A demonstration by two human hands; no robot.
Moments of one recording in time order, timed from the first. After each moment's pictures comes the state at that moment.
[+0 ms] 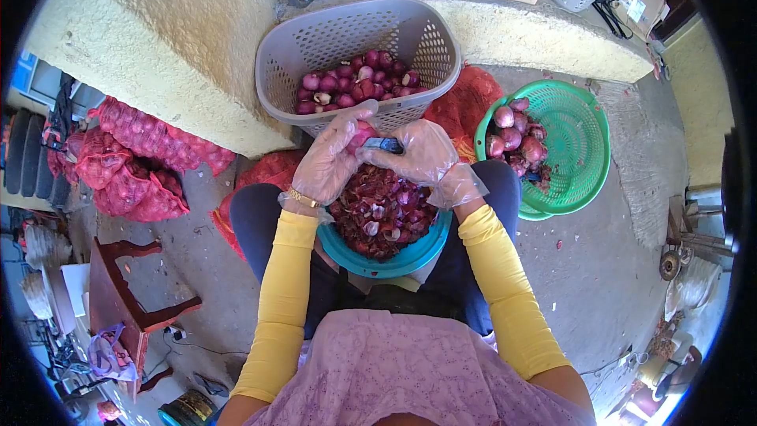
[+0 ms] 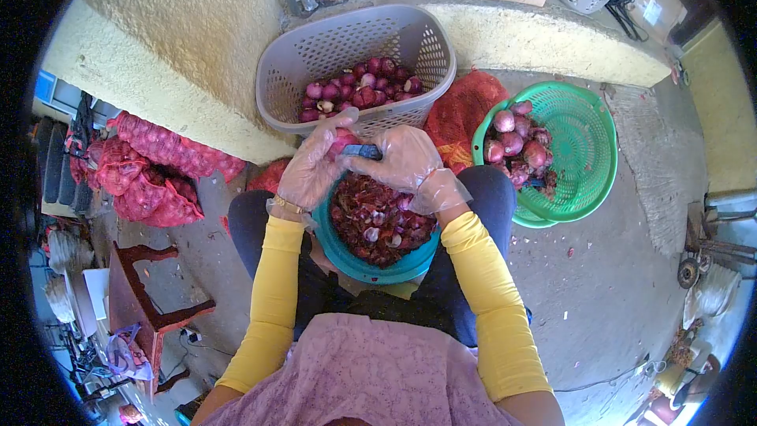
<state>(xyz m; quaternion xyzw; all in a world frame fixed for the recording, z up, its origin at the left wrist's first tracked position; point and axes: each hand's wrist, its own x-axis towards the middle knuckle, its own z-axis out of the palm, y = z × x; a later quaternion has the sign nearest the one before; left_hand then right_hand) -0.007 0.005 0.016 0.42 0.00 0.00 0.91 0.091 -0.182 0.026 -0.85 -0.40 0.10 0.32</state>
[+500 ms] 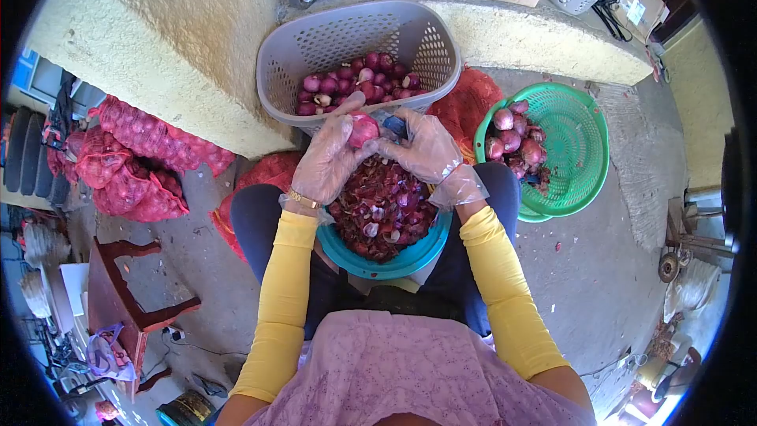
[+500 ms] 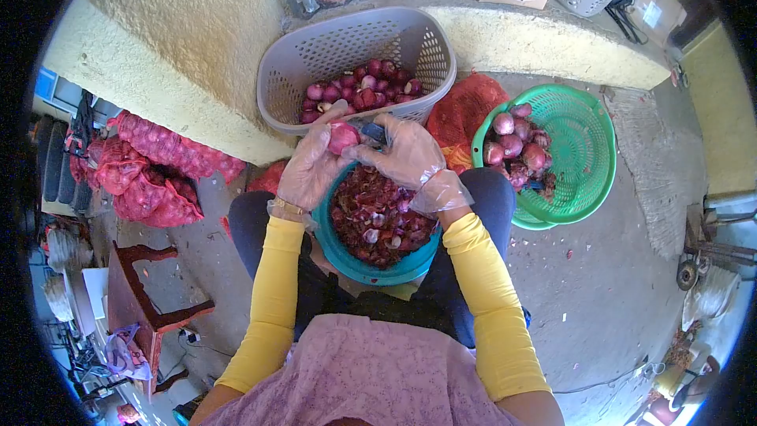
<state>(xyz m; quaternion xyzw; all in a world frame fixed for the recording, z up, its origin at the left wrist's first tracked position) -0.005 0.001 0.019 0.38 0.01 0.02 0.92 0.094 -0.183 0.037 -0.83 -0.33 0.14 0.44</state>
